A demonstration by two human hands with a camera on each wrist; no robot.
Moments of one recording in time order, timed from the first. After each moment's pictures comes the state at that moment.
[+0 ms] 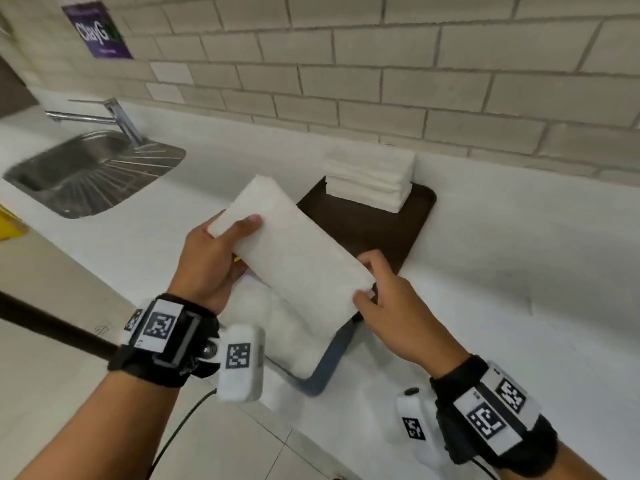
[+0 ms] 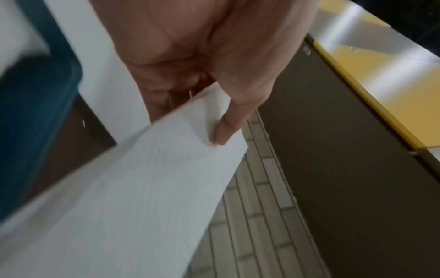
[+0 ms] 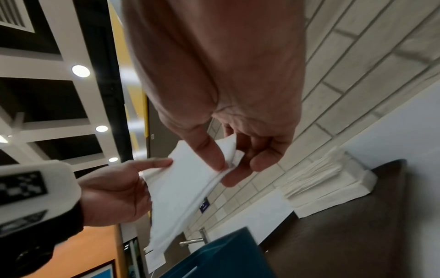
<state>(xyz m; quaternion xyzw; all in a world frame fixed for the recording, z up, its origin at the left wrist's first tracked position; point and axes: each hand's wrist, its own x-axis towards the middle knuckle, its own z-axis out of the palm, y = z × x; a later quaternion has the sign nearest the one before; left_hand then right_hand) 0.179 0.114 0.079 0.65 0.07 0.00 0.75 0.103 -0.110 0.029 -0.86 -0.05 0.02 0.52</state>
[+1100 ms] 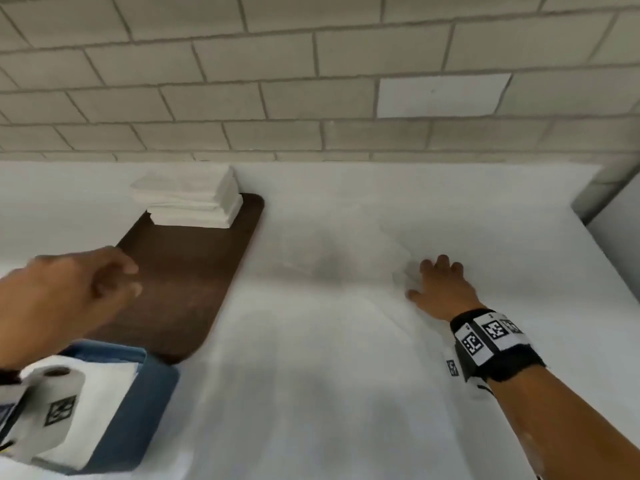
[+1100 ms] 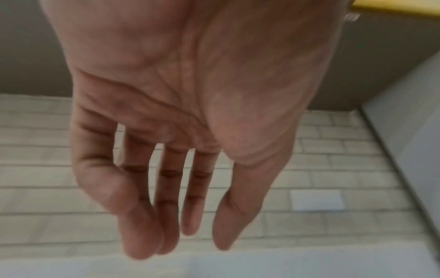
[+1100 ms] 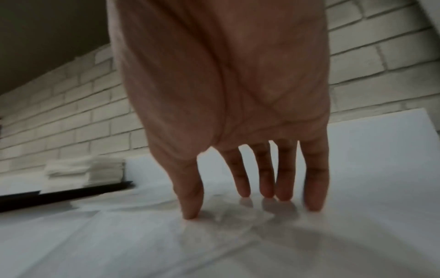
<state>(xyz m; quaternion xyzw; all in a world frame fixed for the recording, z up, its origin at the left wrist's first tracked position) 0.244 0.051 0.038 0.97 -0.26 -0.04 0.00 0.034 -0.436 -0.055 -0.93 0.31 0.15 0.12</state>
